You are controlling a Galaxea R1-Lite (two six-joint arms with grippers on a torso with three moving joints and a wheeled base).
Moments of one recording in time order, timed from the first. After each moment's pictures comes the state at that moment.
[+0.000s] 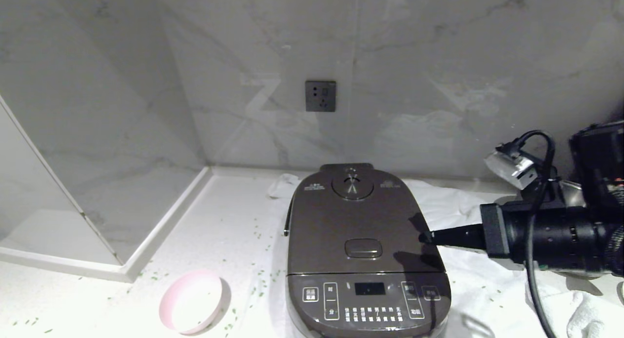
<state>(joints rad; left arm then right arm) 0.00 0.00 -0.07 0.19 0.01 0.05 0.45 1.36 -0.82 0.03 0.45 0.58</state>
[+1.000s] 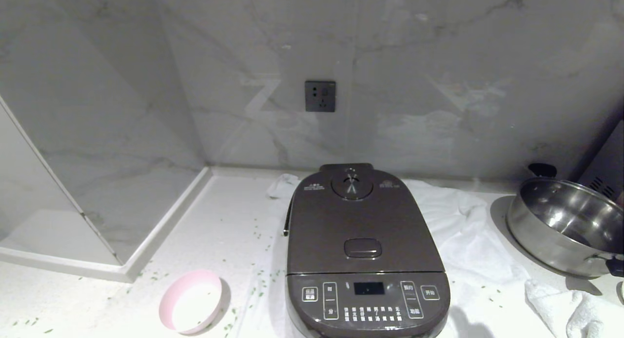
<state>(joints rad) 0.00 0.00 -0.07 0.19 0.01 0.05 0.20 0.68 -0.63 0.16 -0.01 0.18</state>
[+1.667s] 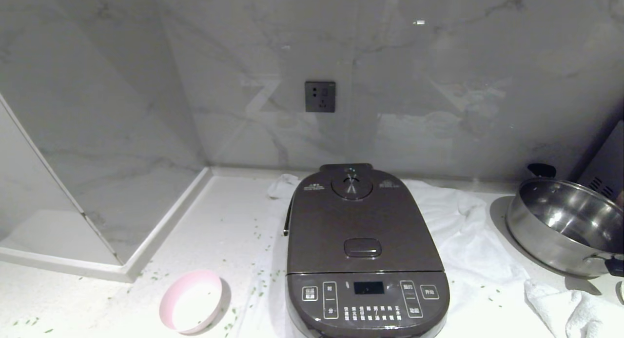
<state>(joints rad) 0.00 0.00 -0.07 0.19 0.02 0.01 -0.01 0.18 -0.46 0.23 -0.01 -0.04</state>
